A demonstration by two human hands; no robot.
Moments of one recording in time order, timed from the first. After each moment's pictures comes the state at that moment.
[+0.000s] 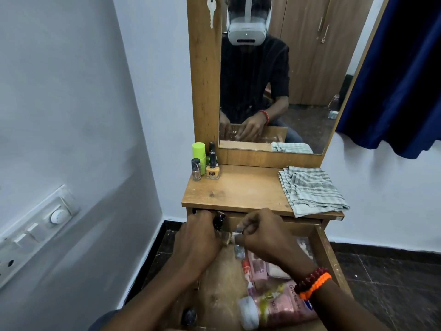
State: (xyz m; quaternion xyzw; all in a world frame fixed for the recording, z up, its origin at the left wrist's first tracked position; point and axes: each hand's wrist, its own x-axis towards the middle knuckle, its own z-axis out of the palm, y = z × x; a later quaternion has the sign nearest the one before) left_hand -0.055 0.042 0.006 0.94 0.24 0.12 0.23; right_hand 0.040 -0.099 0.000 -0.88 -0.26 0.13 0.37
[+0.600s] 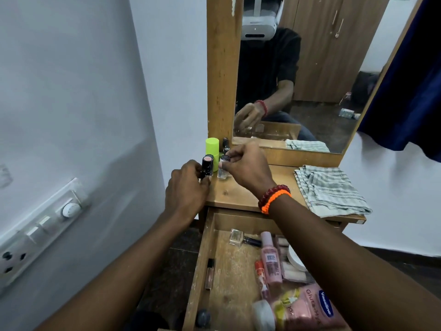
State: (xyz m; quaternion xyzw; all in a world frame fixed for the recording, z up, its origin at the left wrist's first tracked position) left_hand -0.009 0.123 0.026 0.87 0.29 0.29 0.28; right_hand 0.099 0.014 0.064 -0.83 -0.30 -0.03 0.47
